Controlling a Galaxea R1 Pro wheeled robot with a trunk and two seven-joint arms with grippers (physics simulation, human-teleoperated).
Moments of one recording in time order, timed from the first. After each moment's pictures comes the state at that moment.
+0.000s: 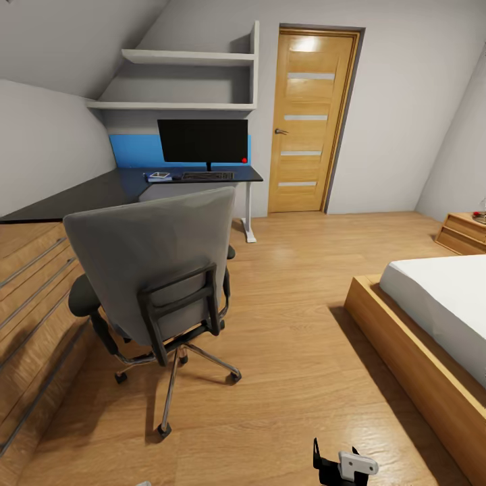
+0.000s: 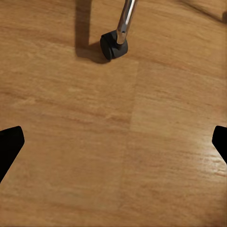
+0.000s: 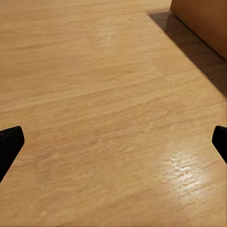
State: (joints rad) left arm -0.18 -0.08 0.57 -0.41 -0.20 -0.32 -0.15; right arm -0.30 -0.02 0.59 -0.27 -0.55 -0.73 -0.30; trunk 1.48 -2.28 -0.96
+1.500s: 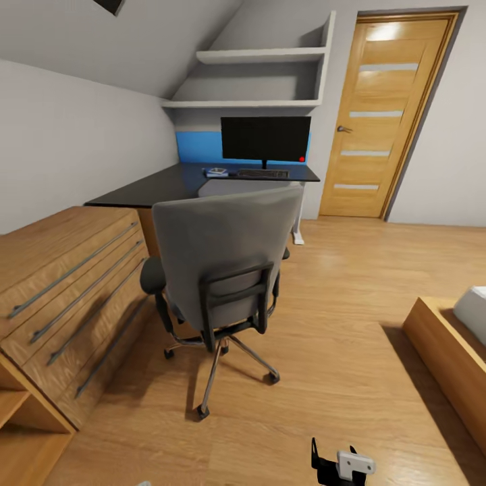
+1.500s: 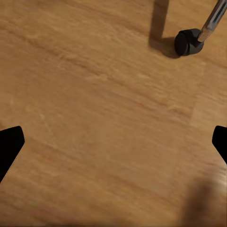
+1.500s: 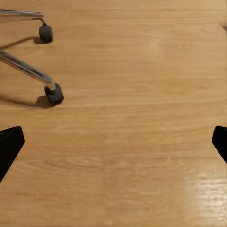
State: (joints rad) left arm -0.18 -0.08 0.57 -0.41 -0.20 -0.32 -0.15; right arm -0.30 -0.01 0.59 -0.27 -0.54 -0.74 -0.30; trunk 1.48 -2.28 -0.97
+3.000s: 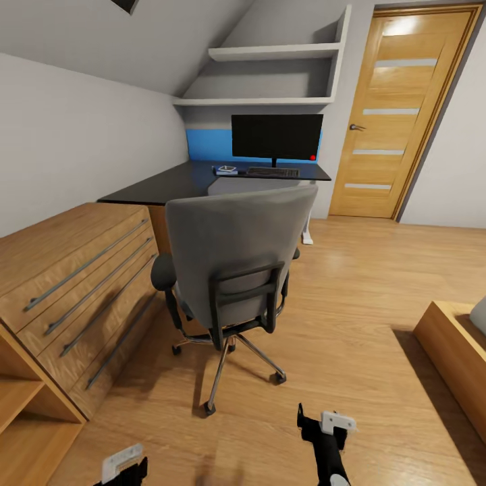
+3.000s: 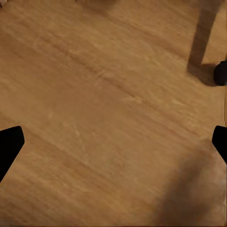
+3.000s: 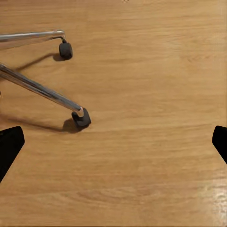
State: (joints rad) left arm -0.23 -0.08 0.56 -0.63 -0.16 -0.02 -0.07; right arm -0.36 -0.01 0.59 -0.50 -0.54 -0.49 -0.41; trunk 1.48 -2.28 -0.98
